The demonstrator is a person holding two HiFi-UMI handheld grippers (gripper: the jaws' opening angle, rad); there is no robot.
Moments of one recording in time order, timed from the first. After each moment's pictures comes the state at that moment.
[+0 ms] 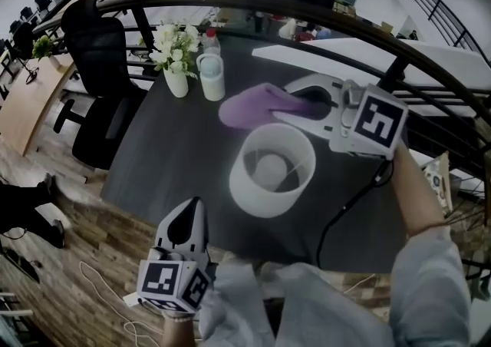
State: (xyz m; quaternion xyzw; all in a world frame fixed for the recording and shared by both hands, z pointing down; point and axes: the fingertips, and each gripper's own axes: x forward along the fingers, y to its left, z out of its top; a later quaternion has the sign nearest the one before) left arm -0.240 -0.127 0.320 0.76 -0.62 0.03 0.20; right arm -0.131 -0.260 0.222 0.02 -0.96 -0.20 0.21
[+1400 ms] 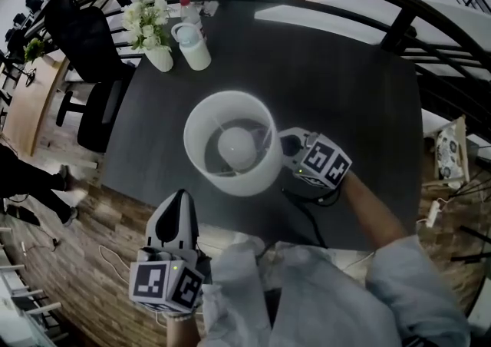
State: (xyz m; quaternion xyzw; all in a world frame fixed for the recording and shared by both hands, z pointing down) left arm -0.209 -0.105 0.333 0.73 -0.65 0.08 0.20; right arm -0.072 -0.222 0.500 0.12 -0.96 0.04 0.26
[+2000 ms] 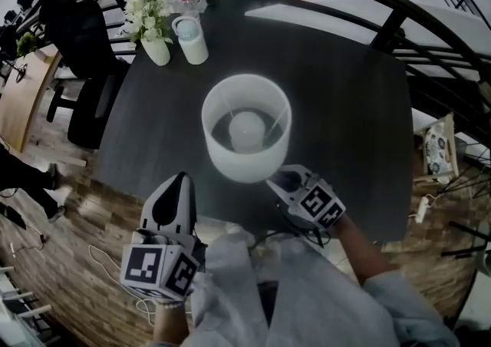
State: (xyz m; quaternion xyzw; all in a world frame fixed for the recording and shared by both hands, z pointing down) left arm -0.211 -0.116 0.320 0.77 -0.61 0.06 0.19; right arm -0.063 -0.130 0.514 0.20 -0.94 0.08 0.26
